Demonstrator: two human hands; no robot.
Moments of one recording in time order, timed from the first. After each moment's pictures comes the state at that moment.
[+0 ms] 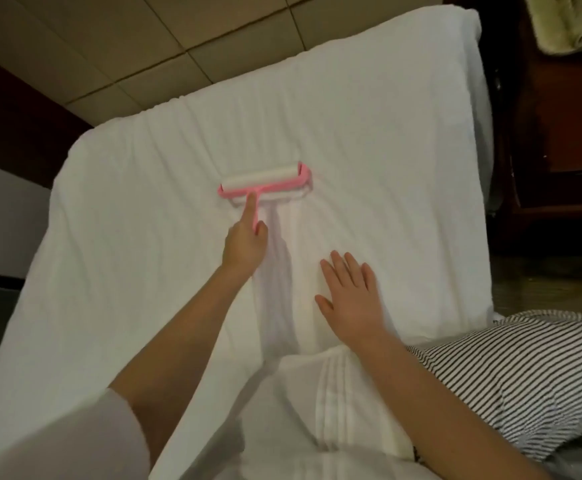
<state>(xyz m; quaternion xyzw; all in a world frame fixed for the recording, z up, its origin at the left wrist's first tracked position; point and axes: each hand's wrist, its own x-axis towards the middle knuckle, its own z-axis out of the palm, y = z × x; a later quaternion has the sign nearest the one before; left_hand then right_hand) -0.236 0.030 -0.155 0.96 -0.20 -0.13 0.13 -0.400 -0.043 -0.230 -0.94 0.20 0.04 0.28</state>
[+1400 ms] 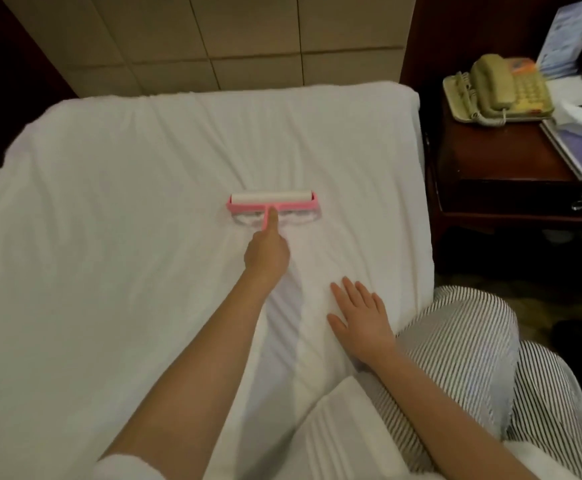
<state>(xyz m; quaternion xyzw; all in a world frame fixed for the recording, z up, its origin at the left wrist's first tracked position) -0.368 0.116 -0.171 0.95 -0.23 -0.15 0.17 -0.546 0.041 -0.245 -0.95 0.23 0.08 0.20</state>
